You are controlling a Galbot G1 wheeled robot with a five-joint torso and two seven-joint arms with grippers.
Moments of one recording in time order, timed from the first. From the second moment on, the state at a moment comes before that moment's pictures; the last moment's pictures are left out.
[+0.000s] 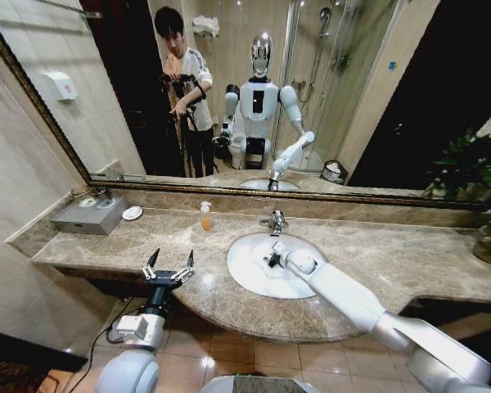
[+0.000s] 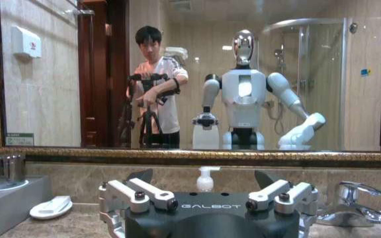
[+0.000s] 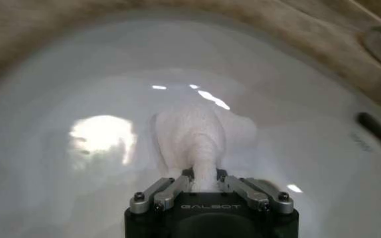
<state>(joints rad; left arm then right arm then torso) 1.82 -1.37 -0.56 -2.36 -0.15 -0.03 -0.11 -0.56 0.99 -0.46 1.47 0.41 -0.67 -0.17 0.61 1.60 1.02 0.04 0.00</state>
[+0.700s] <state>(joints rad) 1.82 -1.37 -0.56 -2.36 -0.15 -0.03 -0.11 -0.50 1.10 -0.44 1.31 0.36 -0.58 -0.13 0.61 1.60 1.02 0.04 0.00</state>
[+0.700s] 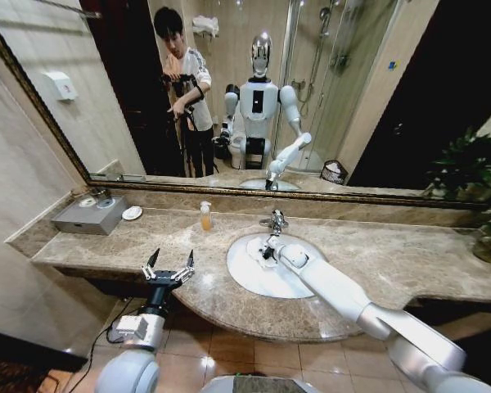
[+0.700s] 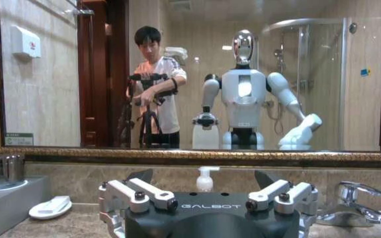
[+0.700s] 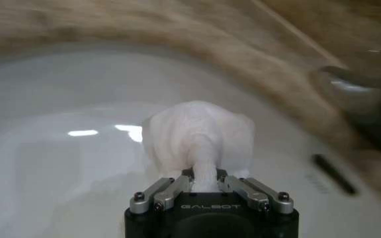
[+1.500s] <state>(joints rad) 1.82 -1.37 -0.56 -2.36 -0.15 -0.03 -0.11 -0.53 1.08 -0.43 1.32 0.34 -0.59 -0.11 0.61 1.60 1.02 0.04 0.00</state>
